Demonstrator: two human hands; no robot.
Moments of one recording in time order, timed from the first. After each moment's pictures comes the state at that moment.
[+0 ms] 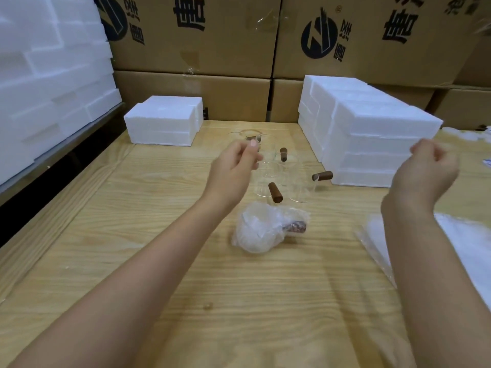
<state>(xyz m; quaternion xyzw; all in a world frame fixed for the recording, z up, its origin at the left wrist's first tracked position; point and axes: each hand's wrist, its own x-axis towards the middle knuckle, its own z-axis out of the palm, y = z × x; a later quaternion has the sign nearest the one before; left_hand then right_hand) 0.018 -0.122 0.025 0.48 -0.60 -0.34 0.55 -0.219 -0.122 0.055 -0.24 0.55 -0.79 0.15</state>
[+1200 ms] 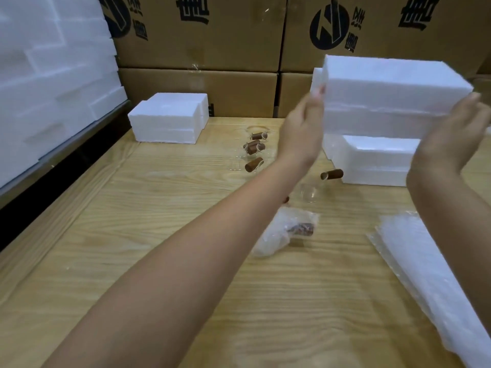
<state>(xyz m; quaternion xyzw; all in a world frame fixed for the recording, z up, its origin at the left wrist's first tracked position) -0.077 -0.161 0.069 0.41 -0.59 -0.37 0.59 -0.235 -0.158 0.077 -0.31 0.53 -0.78 0.12</state>
